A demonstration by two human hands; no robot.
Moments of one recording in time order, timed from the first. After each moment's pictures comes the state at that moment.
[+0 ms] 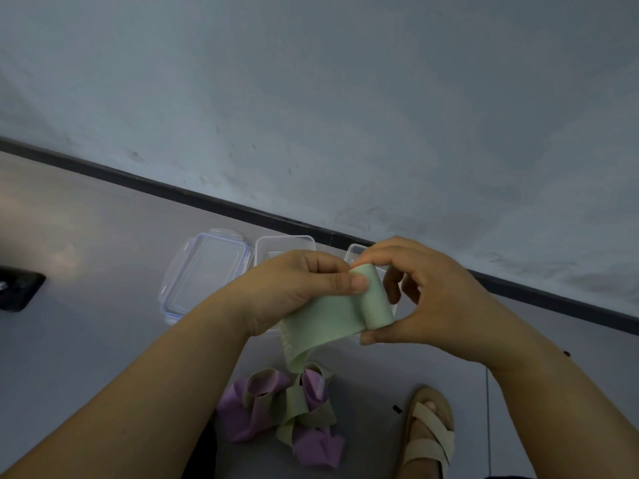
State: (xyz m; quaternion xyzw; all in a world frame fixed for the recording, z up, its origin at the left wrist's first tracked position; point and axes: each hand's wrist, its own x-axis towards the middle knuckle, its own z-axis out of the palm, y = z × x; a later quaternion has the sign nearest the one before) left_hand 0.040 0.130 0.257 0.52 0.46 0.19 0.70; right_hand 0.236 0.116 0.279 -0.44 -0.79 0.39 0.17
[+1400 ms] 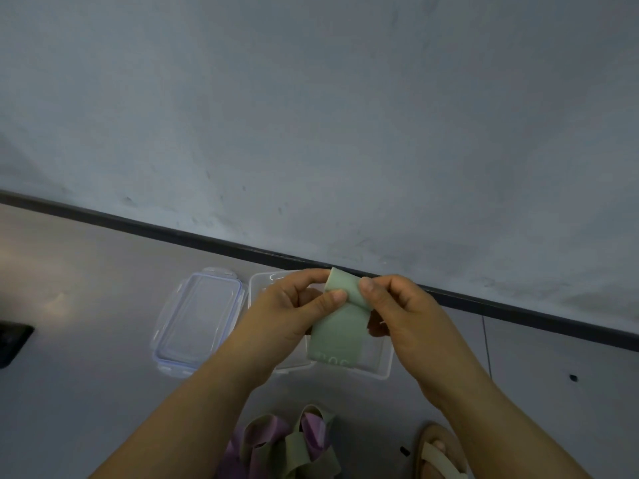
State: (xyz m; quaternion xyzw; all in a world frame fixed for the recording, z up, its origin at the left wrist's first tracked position) left_hand 0.053 0.131 0.252 0.45 0.48 0.35 0.66; right_hand 0.211 0.116 0.266 -0.61 -0.46 0.53 0.37
